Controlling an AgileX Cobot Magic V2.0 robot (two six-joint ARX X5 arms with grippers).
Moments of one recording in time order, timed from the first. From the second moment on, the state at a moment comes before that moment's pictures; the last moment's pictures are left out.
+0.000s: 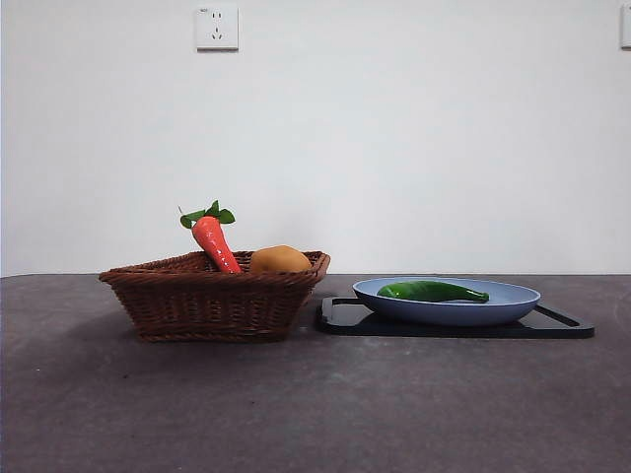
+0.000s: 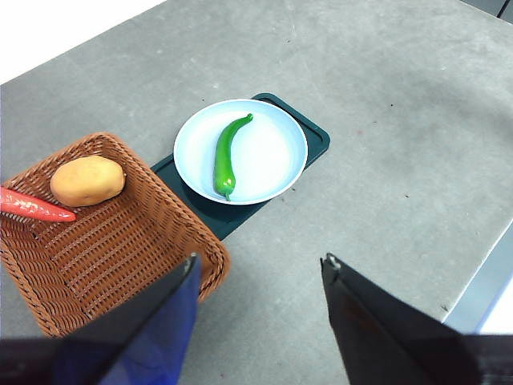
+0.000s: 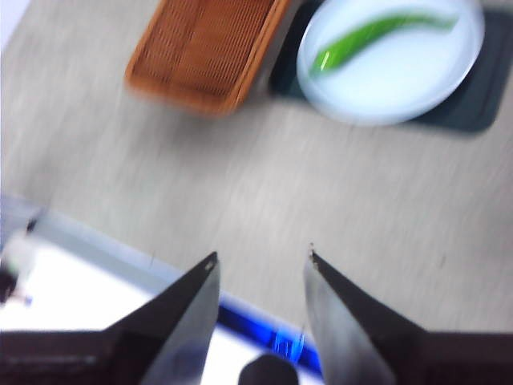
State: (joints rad) left arm -0.83 1.18 1.52 -0.94 -0.07 -0.04; right arm 0.21 0.91 1.37 -1.35 -0.39 0.02
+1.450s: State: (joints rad) left arm -0.68 1.15 1.52 -0.75 -0.15 0.04; right arm 0.22 0.91 1.37 -1.35 -0.39 -0.03
